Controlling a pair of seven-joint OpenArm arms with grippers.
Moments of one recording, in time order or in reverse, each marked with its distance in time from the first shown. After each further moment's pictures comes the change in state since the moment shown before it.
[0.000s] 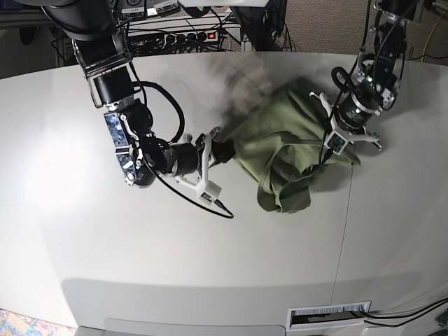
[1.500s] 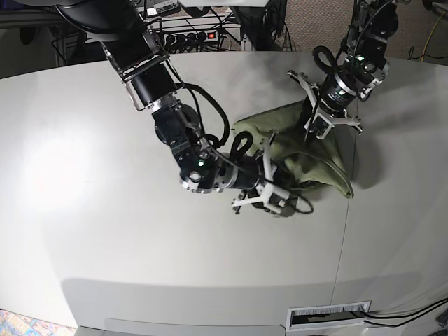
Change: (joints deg) left arm 9.2 4.5 0.2 15.8 -6.2 -1.7 9.0; right arm 2.0 -11.9 -8.3 6.5 -31.5 0.1 23.5
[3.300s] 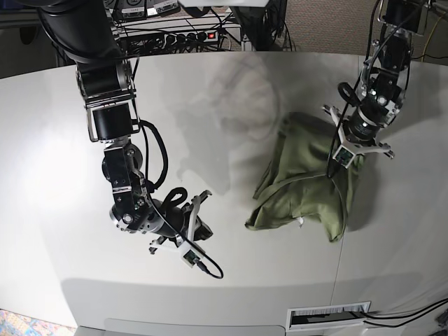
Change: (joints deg) left arm -10.3 -5.5 0.0 -8.8 5.9 4.5 3.7; right arm 10.3 8.4 16.2 -12.2 -5.7 0.2 4.1
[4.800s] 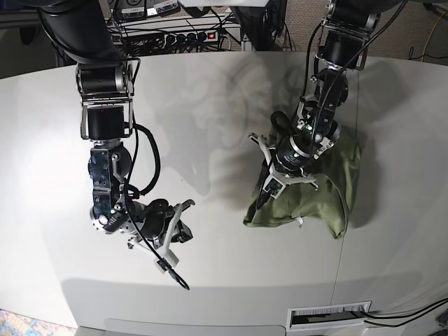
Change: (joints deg) left arm -17.0 20.3 4.0 -25.1 8.3 -5.6 -15.0; right arm 0.0 0.2 9.7 0.0 6.4 0.0 -9.0
